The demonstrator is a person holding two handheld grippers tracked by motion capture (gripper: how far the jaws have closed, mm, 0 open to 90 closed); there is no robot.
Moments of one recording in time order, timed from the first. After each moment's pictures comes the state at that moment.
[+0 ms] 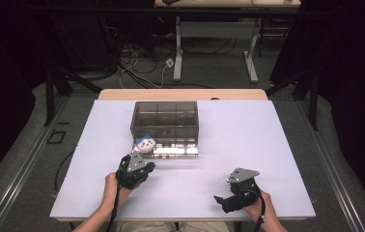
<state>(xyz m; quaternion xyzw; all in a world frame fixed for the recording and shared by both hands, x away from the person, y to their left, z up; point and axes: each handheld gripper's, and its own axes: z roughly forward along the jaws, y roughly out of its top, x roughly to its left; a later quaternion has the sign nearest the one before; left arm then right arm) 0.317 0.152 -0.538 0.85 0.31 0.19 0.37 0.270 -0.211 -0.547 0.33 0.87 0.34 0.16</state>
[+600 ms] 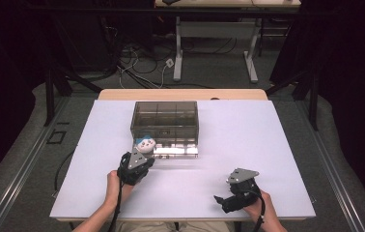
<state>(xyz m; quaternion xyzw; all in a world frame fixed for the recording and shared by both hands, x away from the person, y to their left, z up) 0.329 0.152 -0.547 0.83 0.32 0.22 0.39 0.271 -0.211 -0.548 0.32 0.87 0.34 0.16</state>
